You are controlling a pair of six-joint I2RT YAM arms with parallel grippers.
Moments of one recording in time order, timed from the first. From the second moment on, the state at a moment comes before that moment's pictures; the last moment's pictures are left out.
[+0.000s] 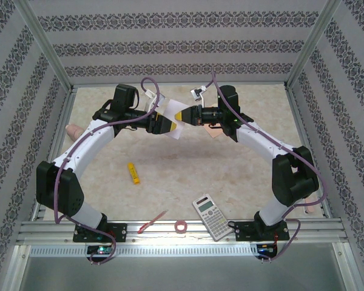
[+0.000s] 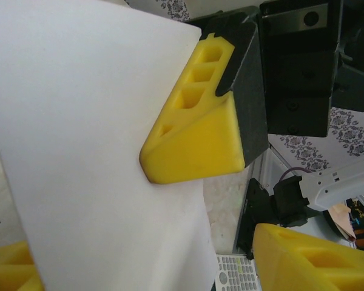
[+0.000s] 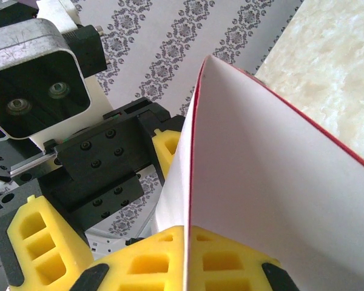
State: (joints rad) left arm -0.31 1.54 1.34 -0.51 0.97 -0.09; right arm 0.40 1.65 1.19 0.18 -1.06 0.76
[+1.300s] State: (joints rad) left arm -0.31 1.56 1.38 -0.57 0.97 -0.05; right arm 0.40 1.58 1.17 0.11 -1.04 0.64
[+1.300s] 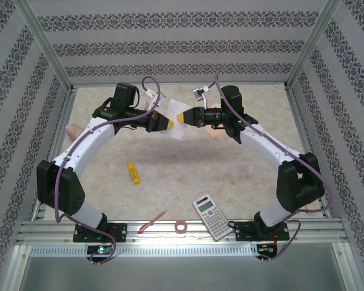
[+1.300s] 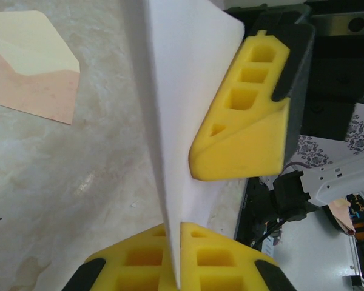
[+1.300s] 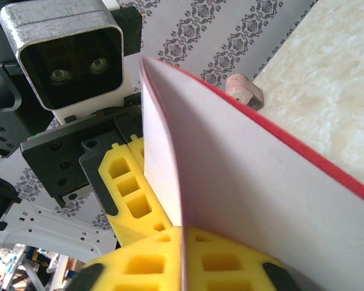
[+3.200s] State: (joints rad) left arm -0.29 1.58 1.36 -0.41 1.02 -0.11; right arm 0.24 1.41 1.04 0.08 -0.96 0.62
